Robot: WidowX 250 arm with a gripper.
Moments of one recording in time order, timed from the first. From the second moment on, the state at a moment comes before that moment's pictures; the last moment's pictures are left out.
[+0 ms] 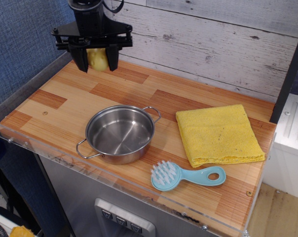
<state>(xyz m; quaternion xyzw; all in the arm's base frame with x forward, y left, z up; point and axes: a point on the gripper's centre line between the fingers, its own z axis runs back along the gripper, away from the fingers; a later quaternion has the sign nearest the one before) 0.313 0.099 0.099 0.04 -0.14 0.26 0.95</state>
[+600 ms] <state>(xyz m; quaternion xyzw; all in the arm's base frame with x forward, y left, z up) 0.361 0.148 0.058 0.07 -0.12 0.32 0.94</state>
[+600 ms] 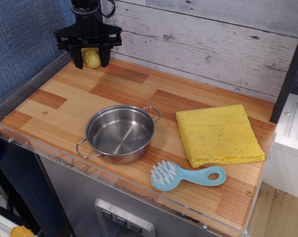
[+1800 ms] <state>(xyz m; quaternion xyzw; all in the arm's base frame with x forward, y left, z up) 0.365 0.143 0.019 0.09 -0.09 0.32 0.94</state>
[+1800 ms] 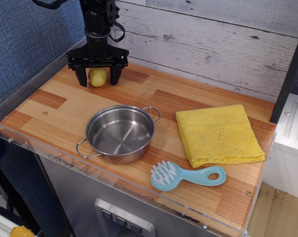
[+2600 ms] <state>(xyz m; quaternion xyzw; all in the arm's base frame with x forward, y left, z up) 0.364 0.145 0.067 0.07 -0.15 0.33 0.93</state>
